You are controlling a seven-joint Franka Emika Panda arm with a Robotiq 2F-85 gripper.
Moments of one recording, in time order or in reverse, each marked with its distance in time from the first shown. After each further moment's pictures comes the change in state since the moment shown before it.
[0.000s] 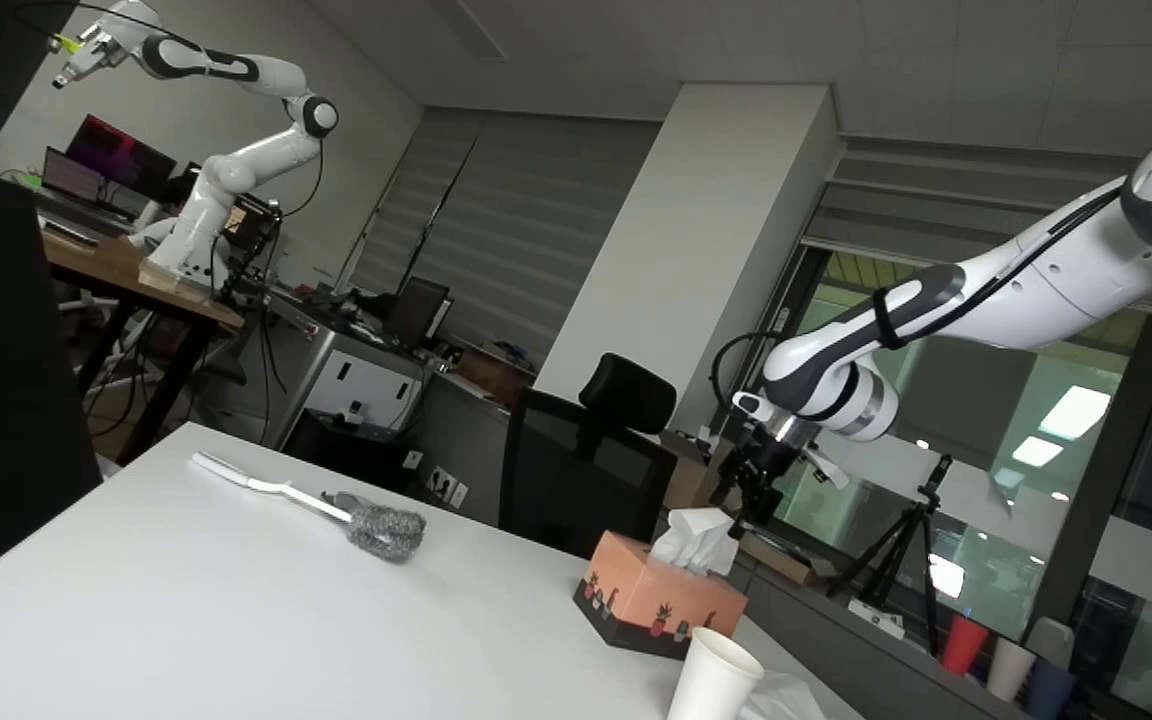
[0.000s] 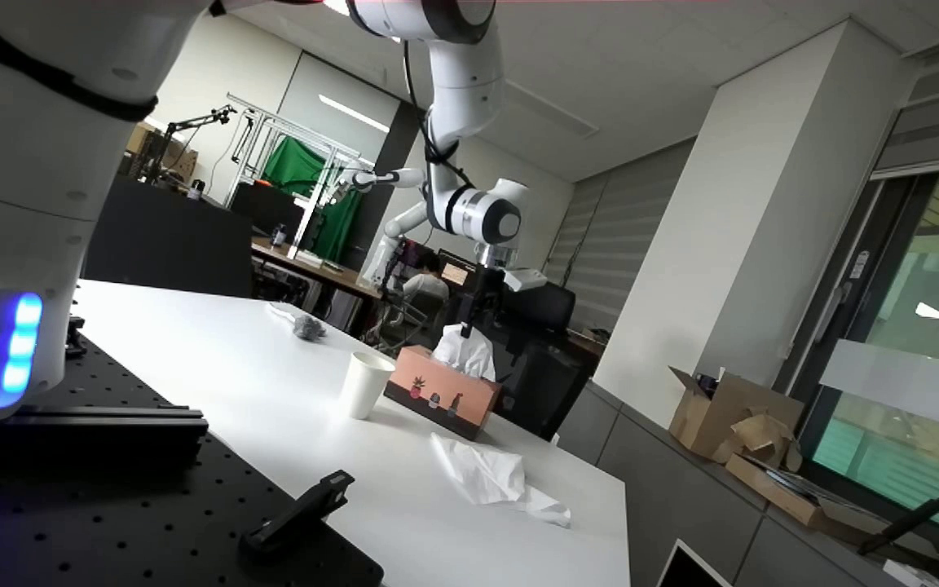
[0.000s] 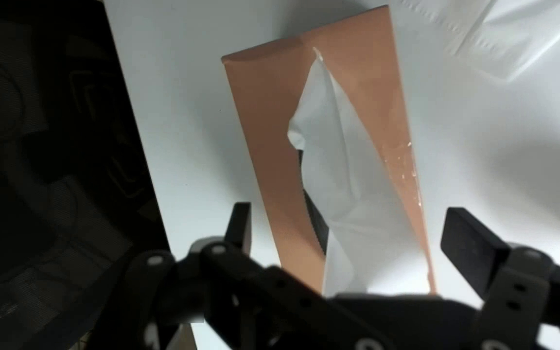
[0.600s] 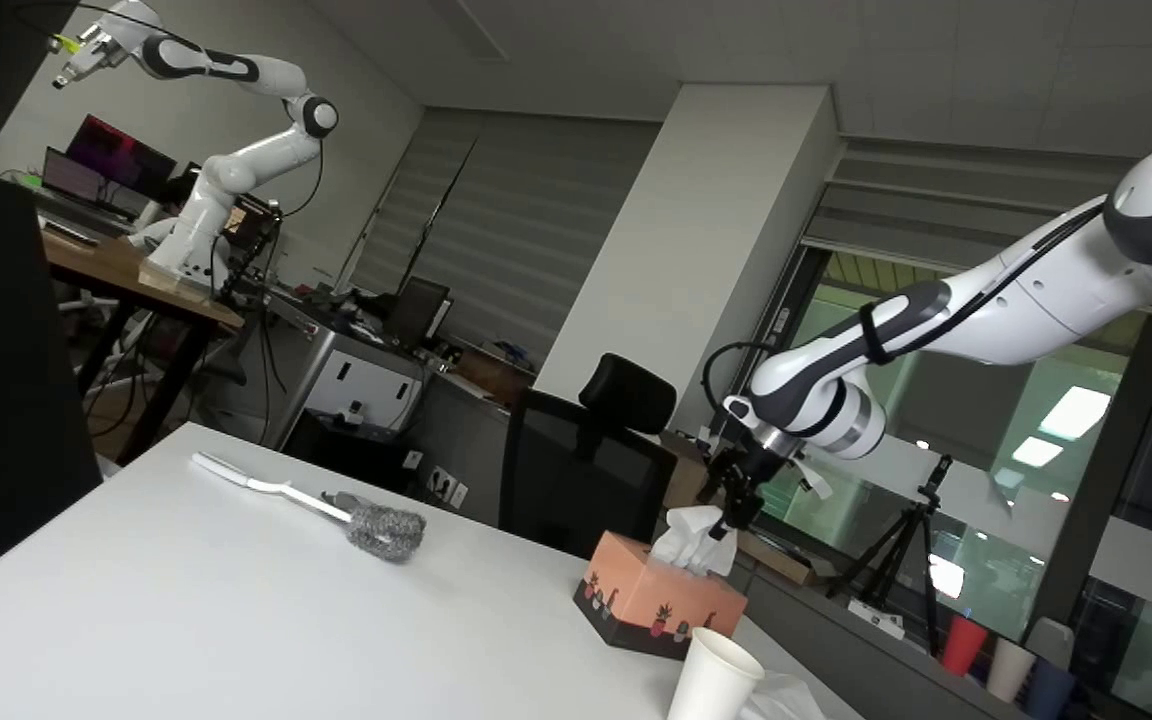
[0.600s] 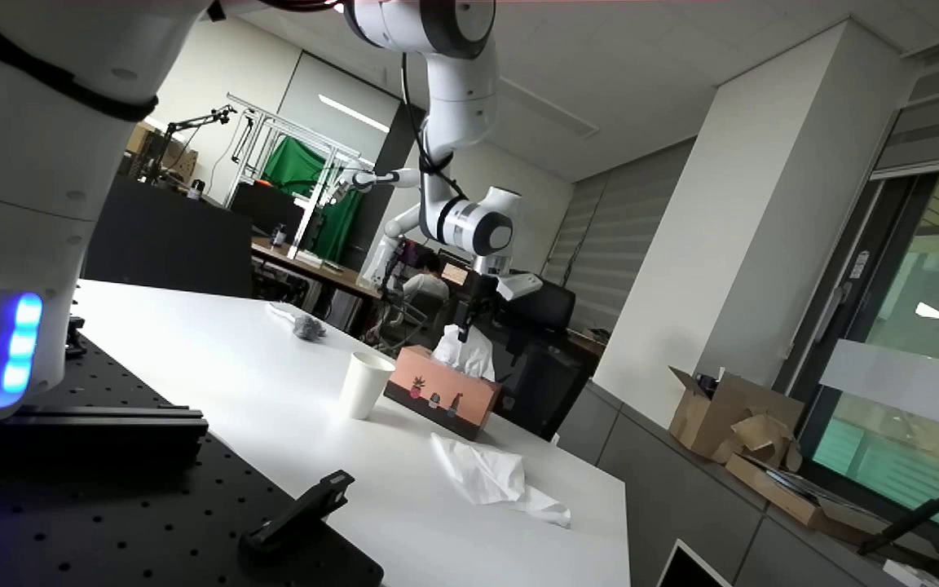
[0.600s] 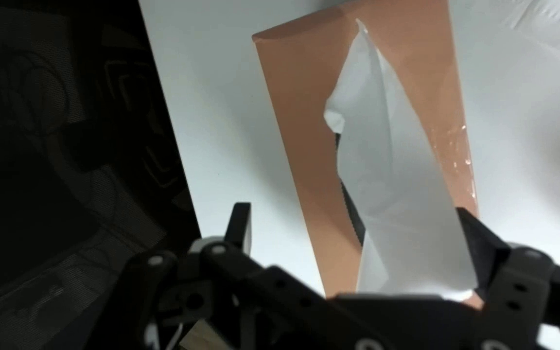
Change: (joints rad) arm -0.002 0.044 0.019 0.000 0.006 0.138 0.027
